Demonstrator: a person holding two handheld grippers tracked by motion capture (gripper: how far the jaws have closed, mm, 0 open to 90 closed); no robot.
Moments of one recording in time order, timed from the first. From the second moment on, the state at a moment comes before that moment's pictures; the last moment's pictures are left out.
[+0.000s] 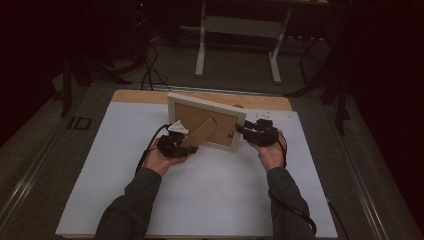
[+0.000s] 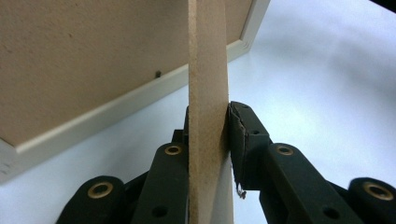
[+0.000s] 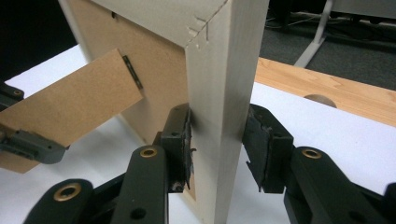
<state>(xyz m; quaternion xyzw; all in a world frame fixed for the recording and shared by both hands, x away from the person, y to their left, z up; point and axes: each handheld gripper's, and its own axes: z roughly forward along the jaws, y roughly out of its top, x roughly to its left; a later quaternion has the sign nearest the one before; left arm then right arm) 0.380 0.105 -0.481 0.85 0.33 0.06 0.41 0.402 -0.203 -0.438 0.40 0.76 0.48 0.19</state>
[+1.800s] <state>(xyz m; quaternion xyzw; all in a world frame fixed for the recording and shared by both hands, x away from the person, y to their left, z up) 0.375 0.116 -0.481 0.83 0.35 0.07 0.43 0.366 -0.195 -0.440 0.33 0.79 0.49 0.19</state>
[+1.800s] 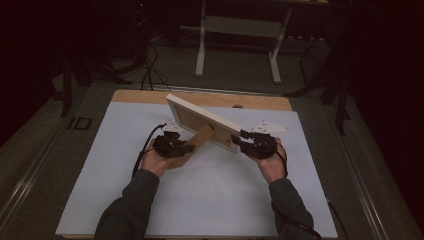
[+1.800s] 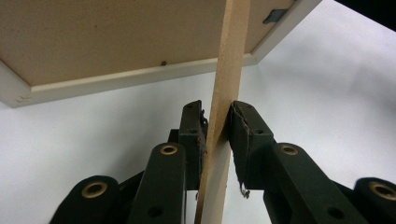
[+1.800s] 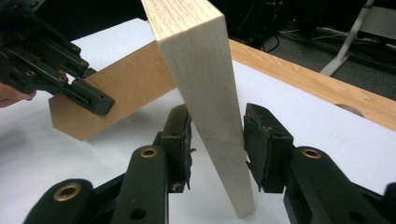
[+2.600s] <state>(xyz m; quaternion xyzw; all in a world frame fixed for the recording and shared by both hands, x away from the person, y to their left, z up) 0.367 0.121 -0.496 0.83 0.35 0.07 0.43 0.358 -0.194 -0.444 0.30 0.80 0.49 0.16</state>
